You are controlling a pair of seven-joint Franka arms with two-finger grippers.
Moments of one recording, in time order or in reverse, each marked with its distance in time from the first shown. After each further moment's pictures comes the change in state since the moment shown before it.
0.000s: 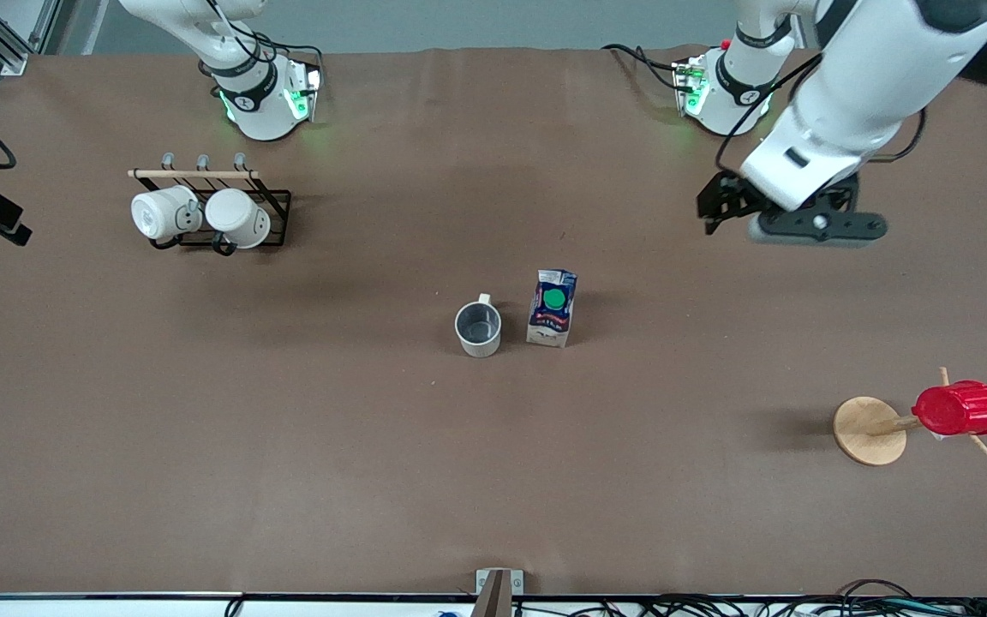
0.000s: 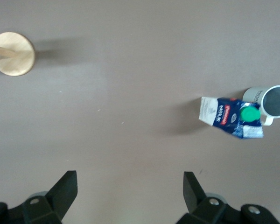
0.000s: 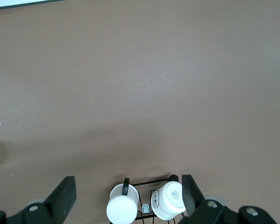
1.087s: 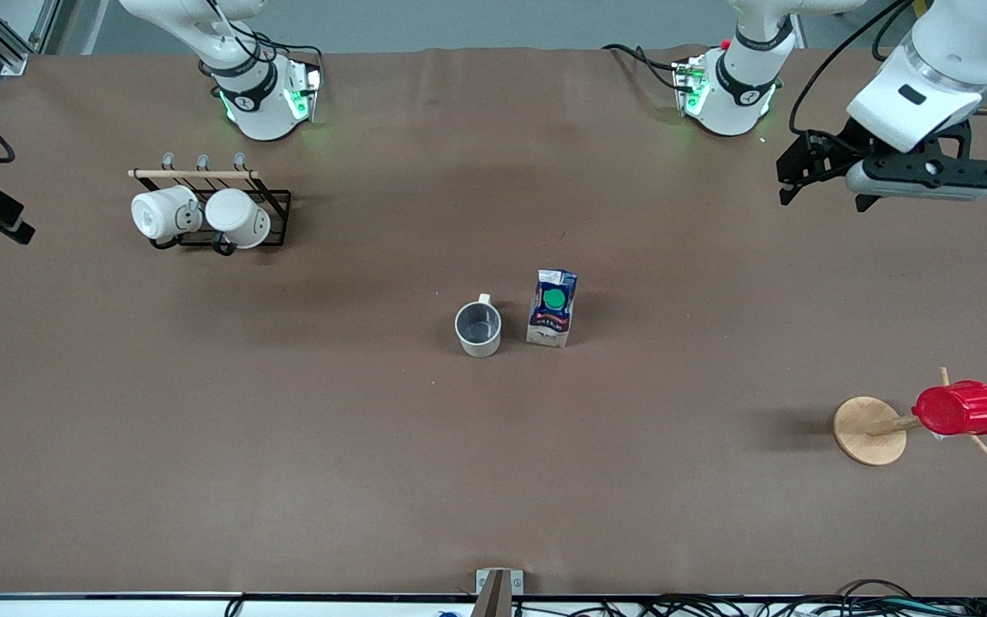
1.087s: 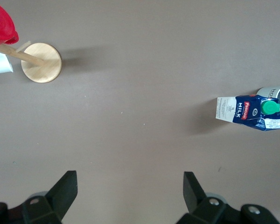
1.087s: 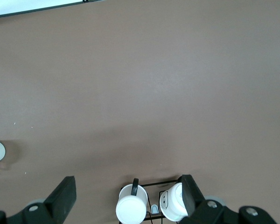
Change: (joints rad) left arm 0.099 -0.086 0.020 -0.033 -0.022 -0.004 0.143; right arm 0.001 0.000 -0.001 0.014 0.041 -0.002 0.000
